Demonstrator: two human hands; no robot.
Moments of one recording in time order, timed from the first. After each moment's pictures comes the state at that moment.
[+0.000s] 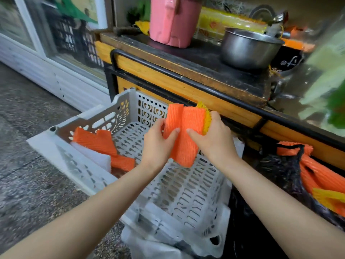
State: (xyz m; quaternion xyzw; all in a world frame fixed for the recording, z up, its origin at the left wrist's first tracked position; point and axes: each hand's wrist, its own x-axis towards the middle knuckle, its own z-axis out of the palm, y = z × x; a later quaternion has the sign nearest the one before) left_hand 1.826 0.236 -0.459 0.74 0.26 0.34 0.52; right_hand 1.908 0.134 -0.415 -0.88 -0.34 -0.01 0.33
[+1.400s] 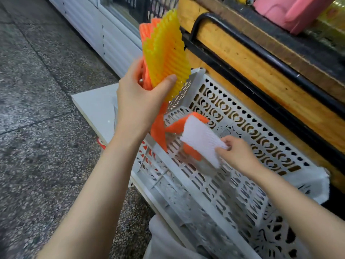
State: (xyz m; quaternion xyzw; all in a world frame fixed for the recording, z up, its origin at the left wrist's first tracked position) left_hand 1.711 0.396 -0.474 0.57 0.32 0.54 0.53; right_hand 1.900 0.252 -0.512 -0.88 -0.41 0.18 0.14
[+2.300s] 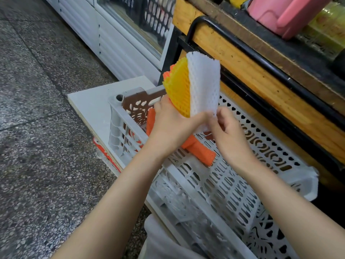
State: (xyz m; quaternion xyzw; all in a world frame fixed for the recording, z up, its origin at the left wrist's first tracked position) left_hand 1.742 0.358 -0.480 0.64 0.33 0.37 0.59; right_hand 1.847 0.272 -0.464 -0.77 -0.47 0.17 0.39
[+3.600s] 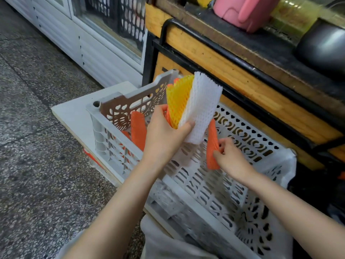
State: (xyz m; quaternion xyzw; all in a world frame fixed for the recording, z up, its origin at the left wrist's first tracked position) left_hand 1.757 0.325 -0.490 0.67 0.36 0.35 0.54; right_hand 1.898 0.202 -0.500 -0.89 -0.35 0.19 0.21
